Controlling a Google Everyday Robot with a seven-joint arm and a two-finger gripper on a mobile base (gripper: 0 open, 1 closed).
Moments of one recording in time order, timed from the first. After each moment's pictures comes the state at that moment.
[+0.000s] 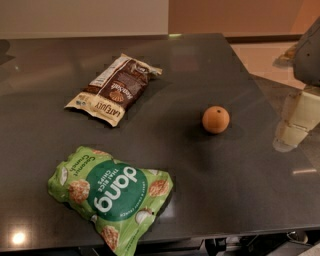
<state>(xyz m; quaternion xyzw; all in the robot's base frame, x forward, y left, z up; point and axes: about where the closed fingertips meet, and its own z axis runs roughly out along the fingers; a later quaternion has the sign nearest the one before) 0.438 -0.216 0.977 -0.60 0.78 -0.04 0.16</state>
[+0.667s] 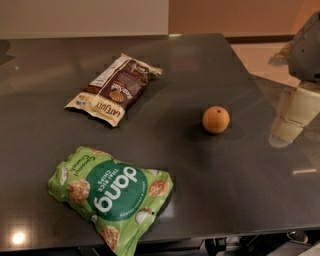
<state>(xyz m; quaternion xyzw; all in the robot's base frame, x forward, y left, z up) 0.445 -0.214 0.977 -0.61 0.78 -0.03 0.16</state>
